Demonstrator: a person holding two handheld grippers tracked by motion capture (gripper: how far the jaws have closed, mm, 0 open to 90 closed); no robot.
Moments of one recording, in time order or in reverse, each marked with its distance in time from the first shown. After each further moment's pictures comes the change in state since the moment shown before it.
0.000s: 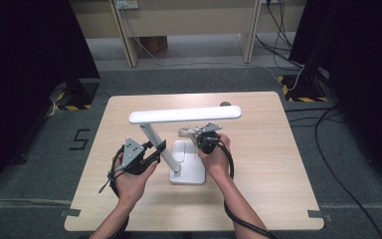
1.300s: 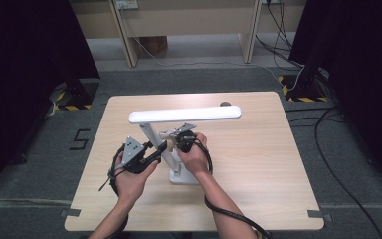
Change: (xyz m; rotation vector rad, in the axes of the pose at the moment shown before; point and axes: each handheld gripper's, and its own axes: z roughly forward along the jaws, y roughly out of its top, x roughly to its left) left arm 0.003 -0.001 0.004 0.015 -0.026 -0.022; right arm 0.044 0.016 0.058 0.029 0.084 -0.075
